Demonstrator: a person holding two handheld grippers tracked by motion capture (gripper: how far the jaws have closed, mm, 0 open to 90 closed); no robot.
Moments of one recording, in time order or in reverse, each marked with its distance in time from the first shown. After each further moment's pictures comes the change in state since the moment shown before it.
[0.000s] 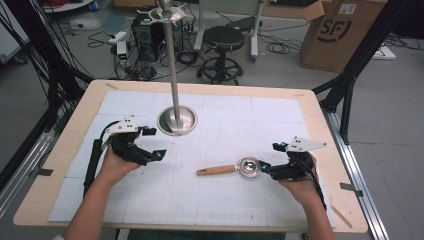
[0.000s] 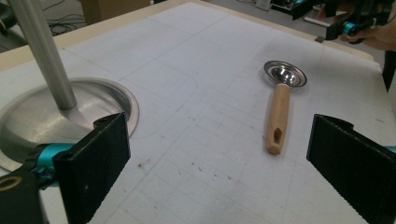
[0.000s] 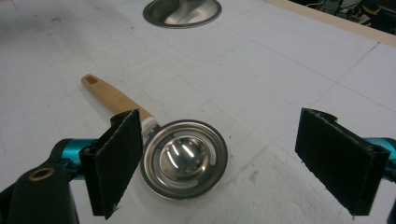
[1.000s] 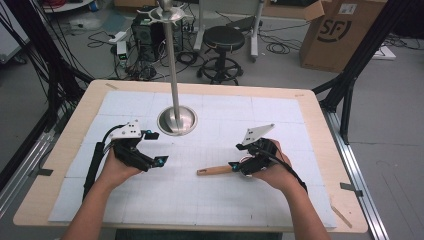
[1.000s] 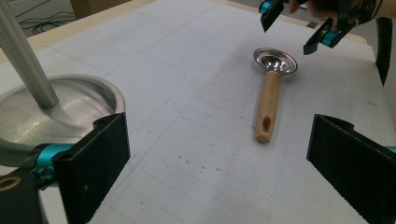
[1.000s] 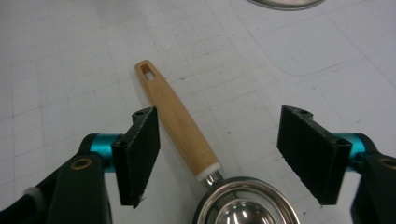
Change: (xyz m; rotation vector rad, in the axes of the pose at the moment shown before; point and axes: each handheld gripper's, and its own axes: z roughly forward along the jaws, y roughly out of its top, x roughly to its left) left arm -0.015 -0.003 0.005 0.051 -0.033 0.054; right arm 0.037 0.059 0.071 0.272 0.217 -0.230
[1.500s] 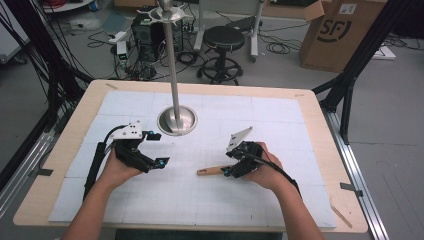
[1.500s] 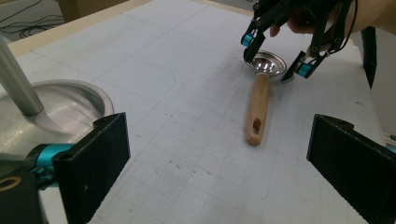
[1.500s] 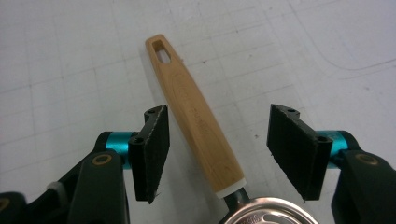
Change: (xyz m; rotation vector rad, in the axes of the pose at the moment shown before) left arm -0.001 0.000 0.002 -0.008 -0.035 0.007; right arm 0.010 0.012 0.033 0.158 0.038 -0.074
